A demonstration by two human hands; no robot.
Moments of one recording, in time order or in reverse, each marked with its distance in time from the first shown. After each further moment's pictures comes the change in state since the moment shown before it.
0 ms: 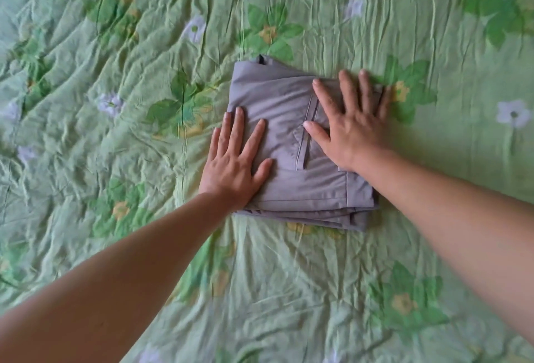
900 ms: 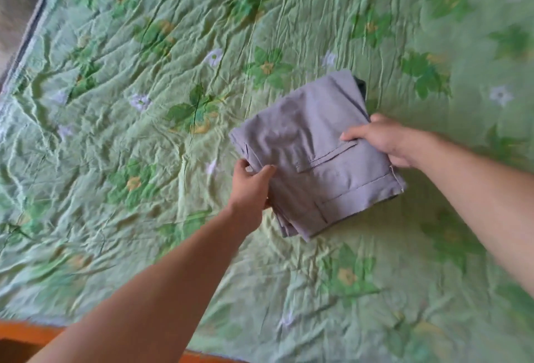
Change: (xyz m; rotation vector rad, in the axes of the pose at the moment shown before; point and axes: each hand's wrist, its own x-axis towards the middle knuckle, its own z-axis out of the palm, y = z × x) left_hand -0.058 0.128 -0.095 -1.641 0.074 -0.975; right_hand -0.063 0.072 -0.125 1.077 -0.391 0.394
